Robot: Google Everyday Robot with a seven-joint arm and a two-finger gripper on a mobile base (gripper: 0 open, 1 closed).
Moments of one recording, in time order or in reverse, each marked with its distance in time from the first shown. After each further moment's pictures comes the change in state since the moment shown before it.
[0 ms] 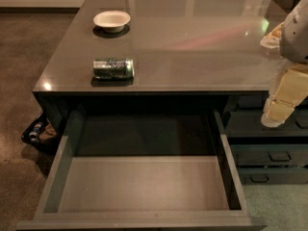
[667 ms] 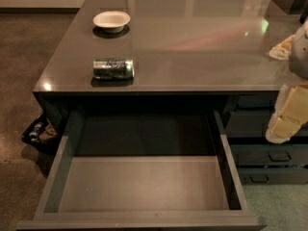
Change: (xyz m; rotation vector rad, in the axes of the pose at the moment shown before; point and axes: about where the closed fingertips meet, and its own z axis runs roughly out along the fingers) arm 0.010 0.021 0.002 0.013 -0.003 0.045
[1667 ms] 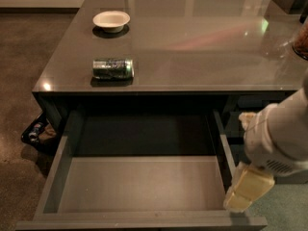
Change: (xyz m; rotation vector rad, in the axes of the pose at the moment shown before) arm -0.003 0.102 0.088 -0.022 -0.007 0.065
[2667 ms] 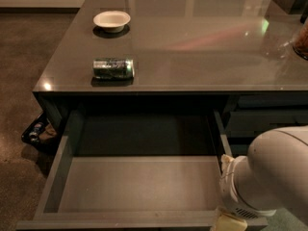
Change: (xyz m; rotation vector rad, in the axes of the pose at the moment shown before) arm 0.016 0.068 0.086 -0.067 0.061 -0.006
